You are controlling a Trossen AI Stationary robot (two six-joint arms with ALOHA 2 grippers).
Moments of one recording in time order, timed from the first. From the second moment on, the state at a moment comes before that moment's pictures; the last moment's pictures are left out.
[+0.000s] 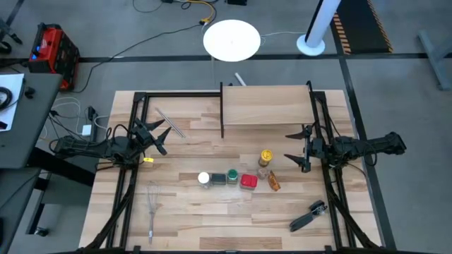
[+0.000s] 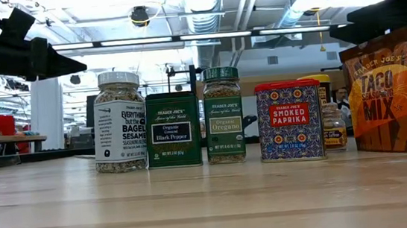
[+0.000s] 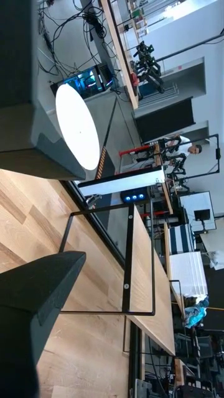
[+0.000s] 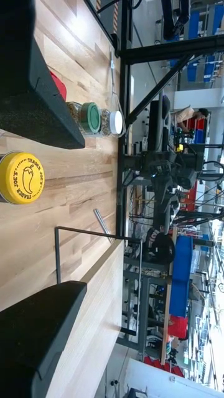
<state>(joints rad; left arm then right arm) -0.13 0.02 0.01 0.06 -0.91 0.21 0.19 0.01 0.03 0.01 0.36 -0.10</state>
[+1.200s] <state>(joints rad) -0.17 0.40 0.39 0.09 -0.85 0.43 0.20 0.46 0.50 -0.11 0.37 -0.01</state>
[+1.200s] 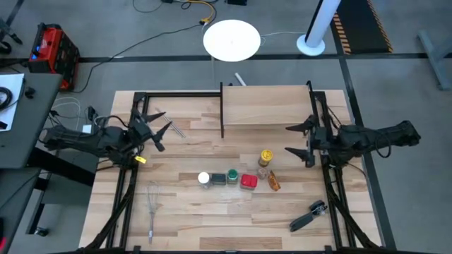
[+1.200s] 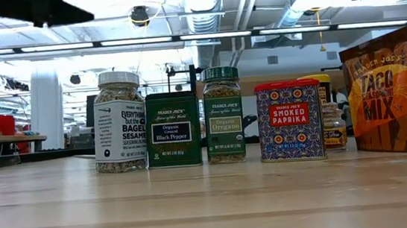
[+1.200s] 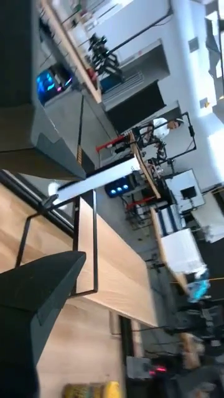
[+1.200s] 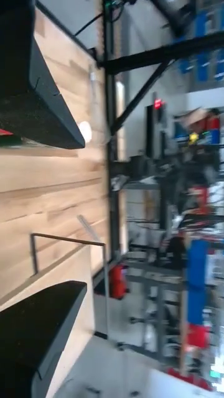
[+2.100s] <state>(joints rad) -0.17 0.82 0.49 0.07 -0.12 -0.08 0.23 0.97 0.91 -0.44 0.37 0.11</state>
